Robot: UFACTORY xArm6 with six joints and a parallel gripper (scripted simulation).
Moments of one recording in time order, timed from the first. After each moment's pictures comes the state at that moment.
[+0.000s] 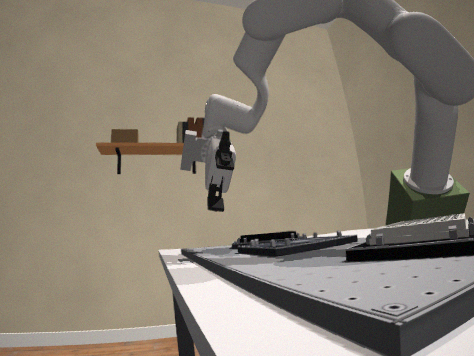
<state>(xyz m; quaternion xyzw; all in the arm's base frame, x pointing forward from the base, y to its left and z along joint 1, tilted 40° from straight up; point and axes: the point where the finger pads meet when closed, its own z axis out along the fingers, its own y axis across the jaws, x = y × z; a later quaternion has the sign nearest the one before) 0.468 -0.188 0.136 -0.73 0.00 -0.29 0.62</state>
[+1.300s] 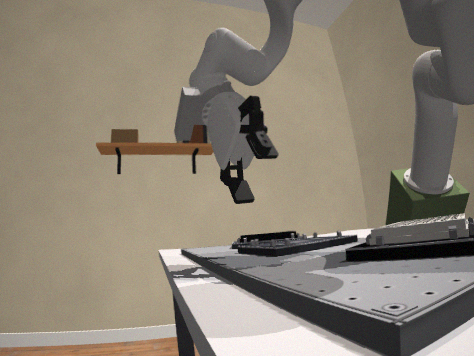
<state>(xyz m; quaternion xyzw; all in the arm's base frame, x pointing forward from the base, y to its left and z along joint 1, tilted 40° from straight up) 0.462 -0.063 0.201 -0.85 -0.05 -0.17 0.50</state>
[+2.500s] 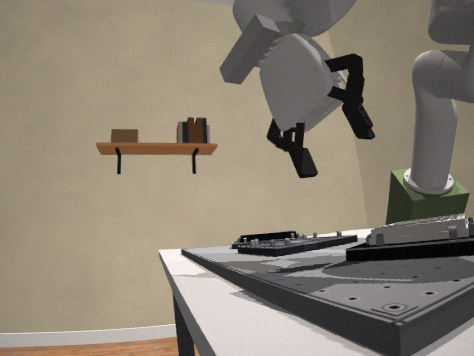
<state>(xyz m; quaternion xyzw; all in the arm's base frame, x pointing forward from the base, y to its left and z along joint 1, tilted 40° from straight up) 0.406 0.034 0.242 -0.92 -0.10 -0.16 0.35</state>
